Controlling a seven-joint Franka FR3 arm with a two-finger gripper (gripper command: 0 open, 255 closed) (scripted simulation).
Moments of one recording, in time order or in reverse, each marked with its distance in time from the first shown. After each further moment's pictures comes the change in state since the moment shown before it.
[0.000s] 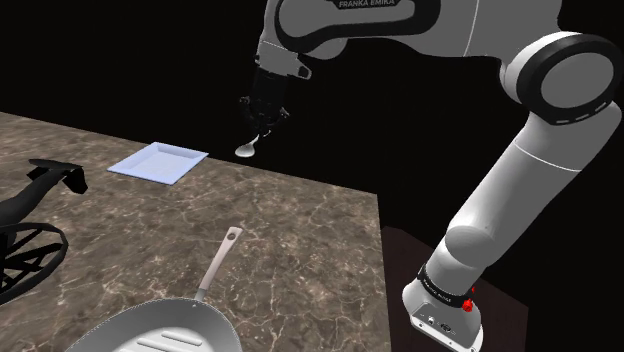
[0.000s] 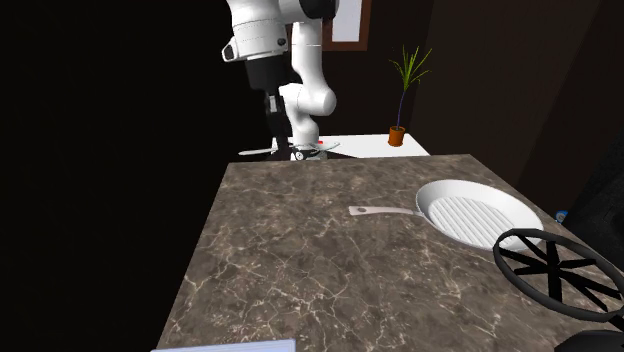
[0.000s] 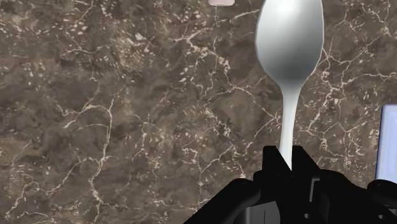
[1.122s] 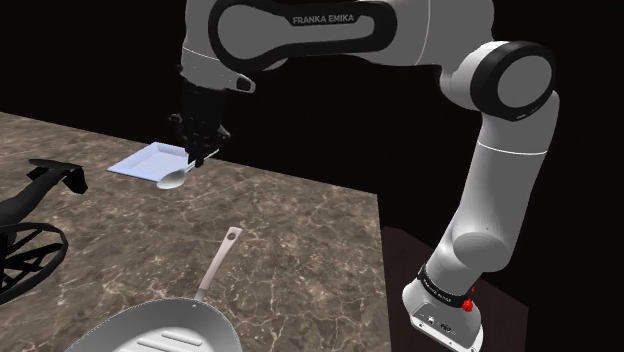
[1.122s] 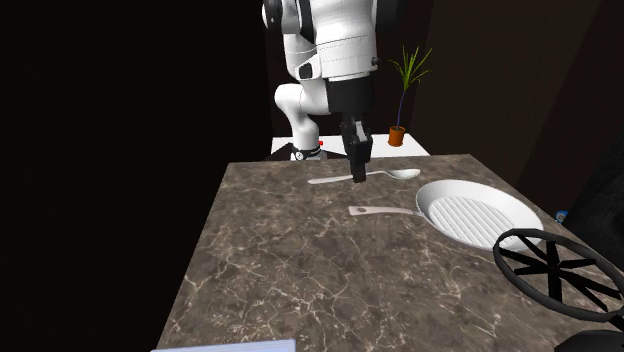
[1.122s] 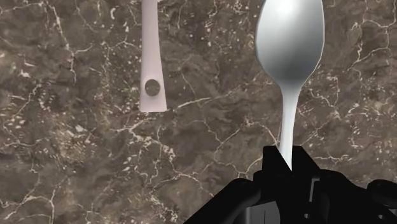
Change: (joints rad) arm 0.180 0.287 0.135 0.260 -0.191 0.042 0.349
